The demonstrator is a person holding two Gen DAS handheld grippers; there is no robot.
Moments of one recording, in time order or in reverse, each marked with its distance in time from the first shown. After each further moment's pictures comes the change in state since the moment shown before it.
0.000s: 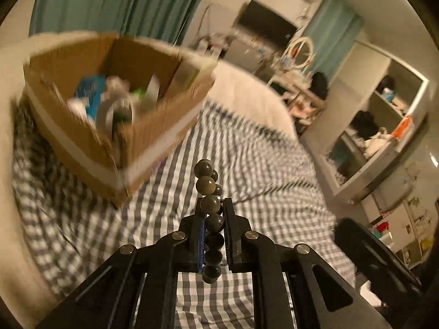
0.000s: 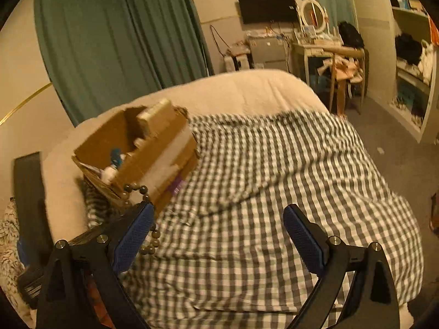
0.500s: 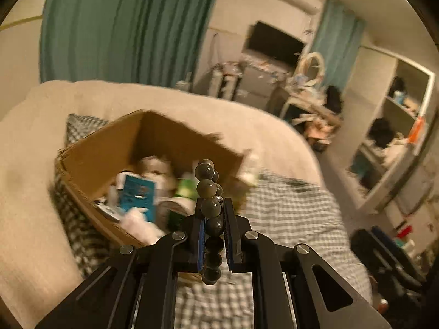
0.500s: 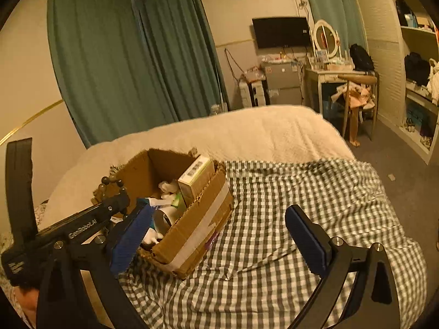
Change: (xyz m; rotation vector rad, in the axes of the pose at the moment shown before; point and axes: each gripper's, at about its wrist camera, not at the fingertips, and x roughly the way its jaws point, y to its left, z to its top) left arm -0.029 0.048 0.118 0.060 -0.097 0.159; right arm 0.024 0.065 0.074 -0.020 -0.095 0.044
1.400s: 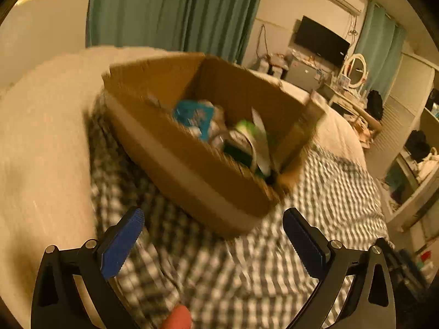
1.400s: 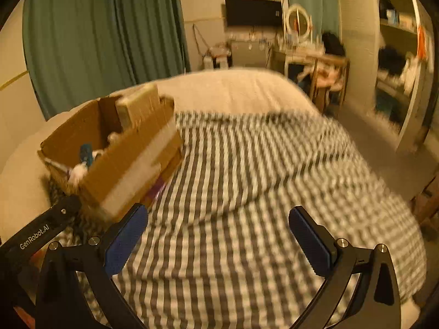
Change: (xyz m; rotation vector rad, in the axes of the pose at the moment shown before) left arm 0.016 0.032 -0.115 -0.128 0.031 0.163; right arm 0.022 -0.041 -0.094 0.013 0.119 -0.208
